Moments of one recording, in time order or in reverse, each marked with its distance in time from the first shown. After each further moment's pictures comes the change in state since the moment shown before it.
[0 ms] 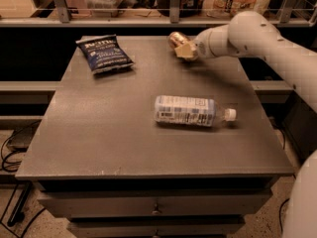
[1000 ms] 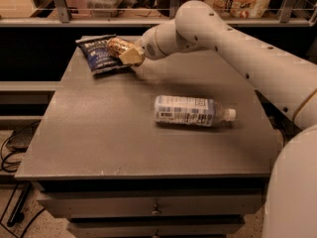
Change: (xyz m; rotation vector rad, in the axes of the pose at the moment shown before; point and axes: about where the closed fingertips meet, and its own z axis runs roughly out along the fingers) arm -0.056 0.182 0.041 -0.346 -0.017 -0.205
